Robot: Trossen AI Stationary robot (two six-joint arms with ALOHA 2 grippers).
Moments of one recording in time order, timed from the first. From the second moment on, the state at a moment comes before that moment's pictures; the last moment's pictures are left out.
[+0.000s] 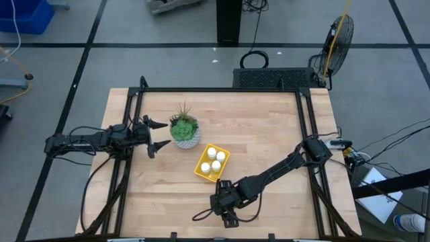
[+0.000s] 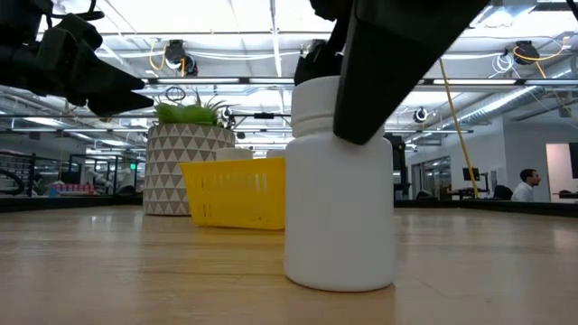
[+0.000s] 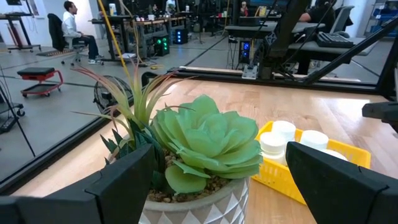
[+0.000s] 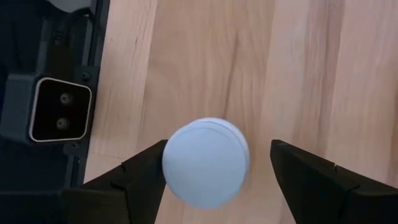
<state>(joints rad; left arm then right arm) 0.05 0.14 0.09 -0.06 -0.18 -0.03 0.48 2.13 1.64 -0.61 -0.06 0.40</state>
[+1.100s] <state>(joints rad) 0.05 0.14 0.09 -0.08 -0.18 -0.05 0.47 2.12 1.55 -0.40 -0.09 0.34</state>
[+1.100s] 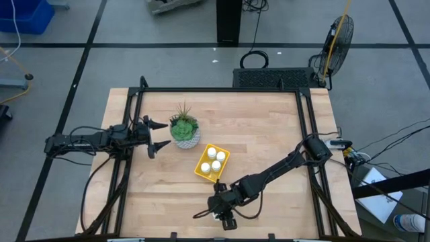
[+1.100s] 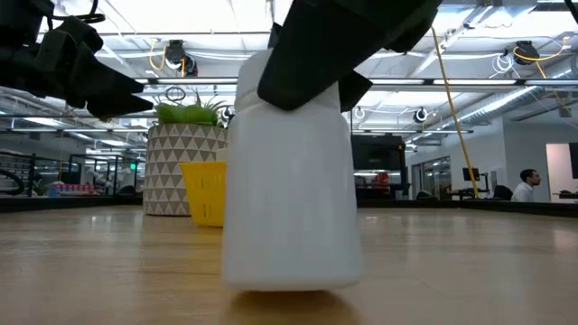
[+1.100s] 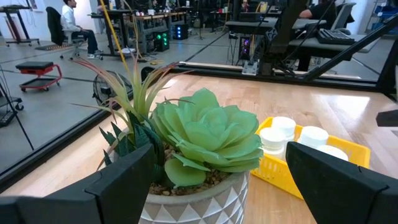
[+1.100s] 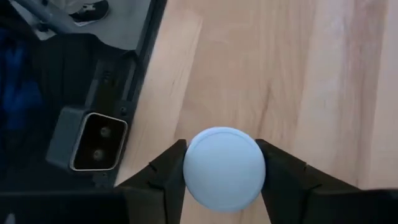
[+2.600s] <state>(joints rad) 0.05 0.14 0.09 -0.08 -0.18 -0.05 0.25 1.90 1.55 -0.55 0.12 0.13</state>
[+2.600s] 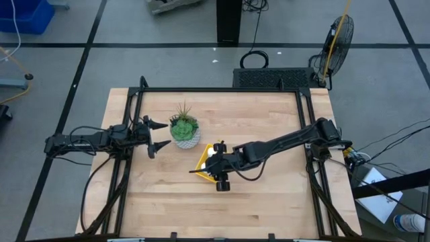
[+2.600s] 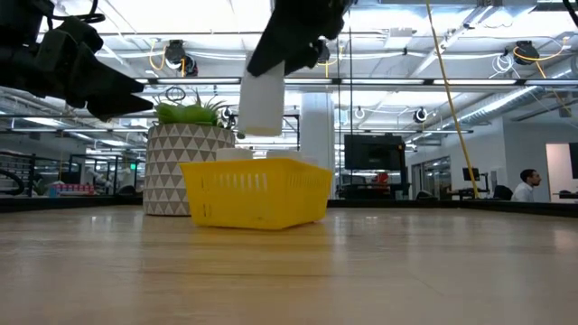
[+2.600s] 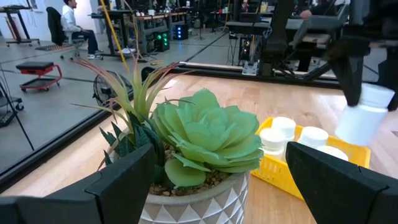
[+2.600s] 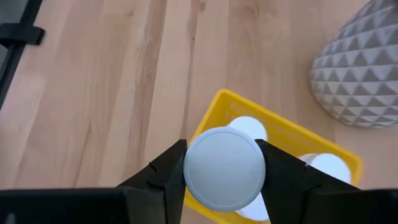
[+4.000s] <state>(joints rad) 0.05 0.14 0.09 -0.08 -0.18 -0.05 0.24 1.90 1.29 -0.27 0.05 0.21</state>
